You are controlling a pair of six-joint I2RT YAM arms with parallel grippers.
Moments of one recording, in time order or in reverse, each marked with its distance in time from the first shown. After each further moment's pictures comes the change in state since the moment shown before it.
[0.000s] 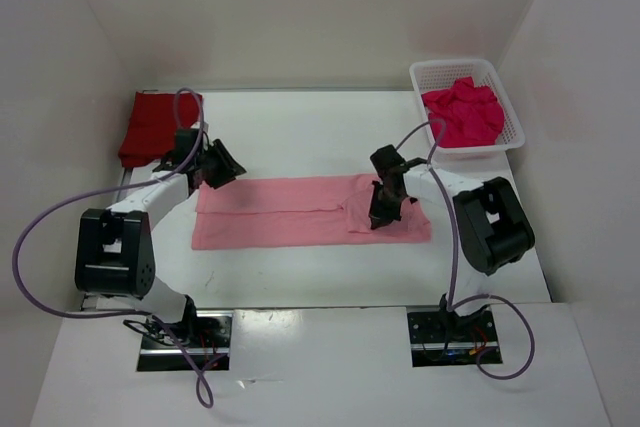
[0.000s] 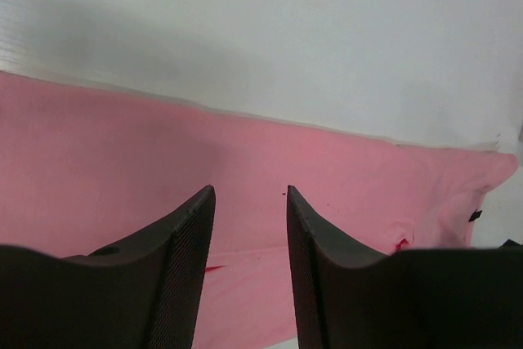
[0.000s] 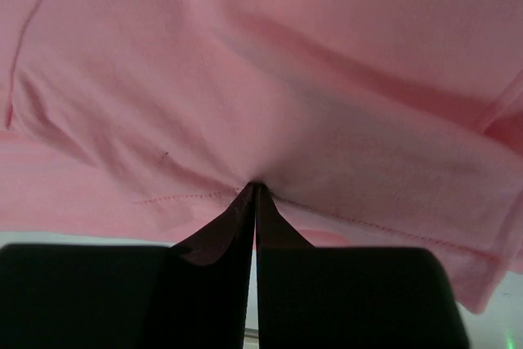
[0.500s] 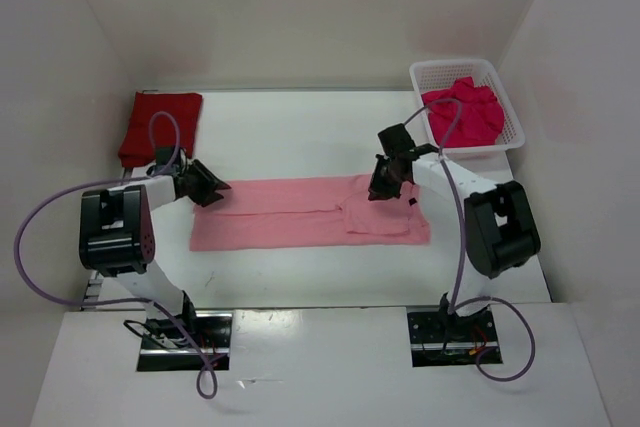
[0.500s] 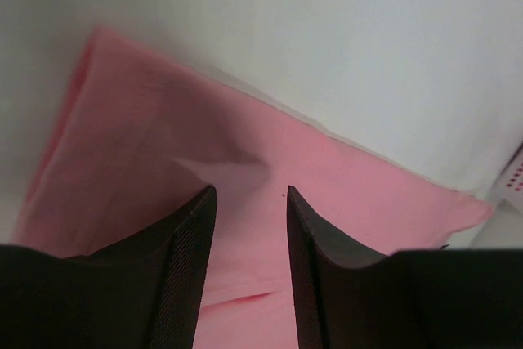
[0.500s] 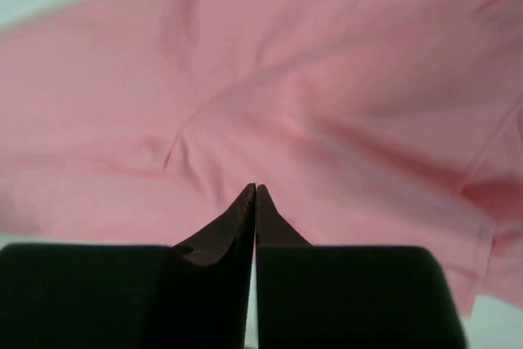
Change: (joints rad) left arm 0.172 0.183 -0.058 0.047 0.115 -0.084; right arm -0.049 -0.088 0.075 0.029 -0.024 0.026
